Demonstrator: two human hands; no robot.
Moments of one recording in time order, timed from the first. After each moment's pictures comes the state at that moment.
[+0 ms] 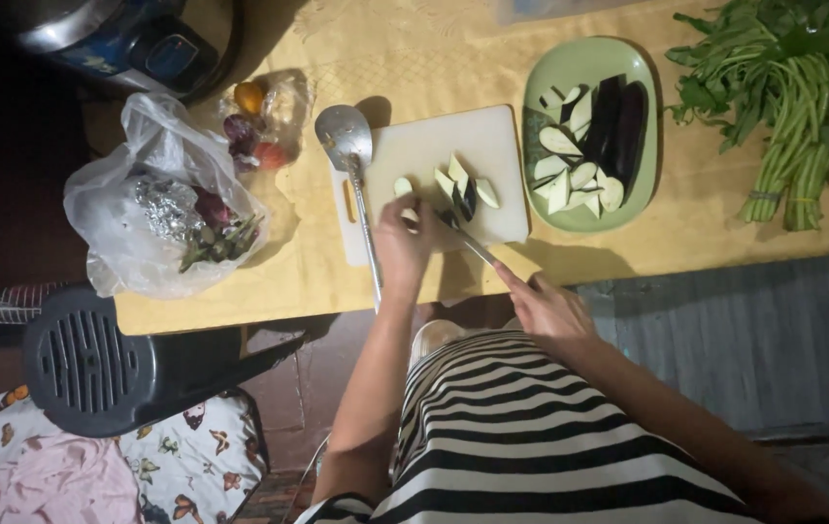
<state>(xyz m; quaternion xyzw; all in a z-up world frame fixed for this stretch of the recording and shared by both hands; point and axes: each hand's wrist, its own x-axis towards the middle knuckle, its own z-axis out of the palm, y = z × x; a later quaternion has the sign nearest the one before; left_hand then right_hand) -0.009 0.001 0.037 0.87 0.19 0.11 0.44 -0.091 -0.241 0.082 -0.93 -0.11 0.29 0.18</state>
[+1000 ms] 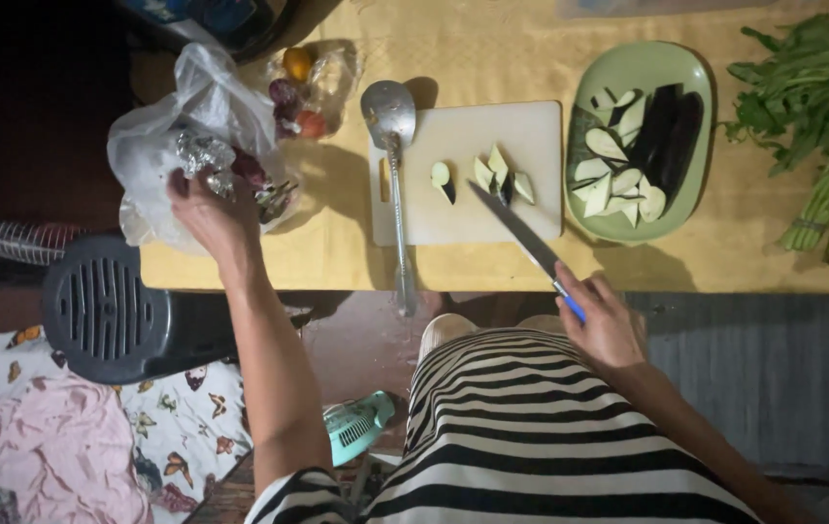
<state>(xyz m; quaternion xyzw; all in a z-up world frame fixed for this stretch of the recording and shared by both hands) -0.026 0.308 0.017 0.88 0.35 0.29 0.12 -0.111 -0.274 0.053 -0.98 -0.09 0.12 0.13</state>
